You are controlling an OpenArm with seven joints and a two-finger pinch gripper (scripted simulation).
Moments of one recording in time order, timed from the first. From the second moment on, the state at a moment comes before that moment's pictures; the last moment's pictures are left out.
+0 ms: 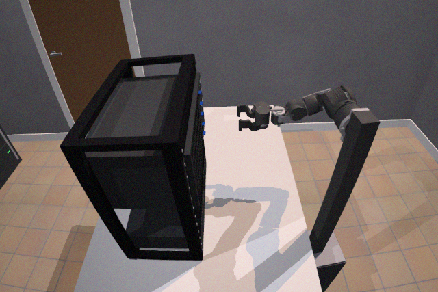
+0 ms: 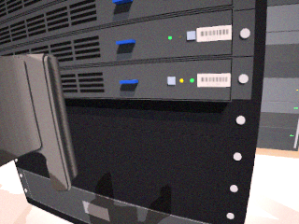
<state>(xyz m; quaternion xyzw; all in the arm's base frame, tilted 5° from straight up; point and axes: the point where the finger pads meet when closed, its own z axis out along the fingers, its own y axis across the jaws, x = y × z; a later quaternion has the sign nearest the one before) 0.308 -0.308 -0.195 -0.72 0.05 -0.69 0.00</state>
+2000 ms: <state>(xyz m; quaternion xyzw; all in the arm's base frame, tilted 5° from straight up) 0.361 -0.315 -0.193 -0.72 0.06 -0.70 0.00</state>
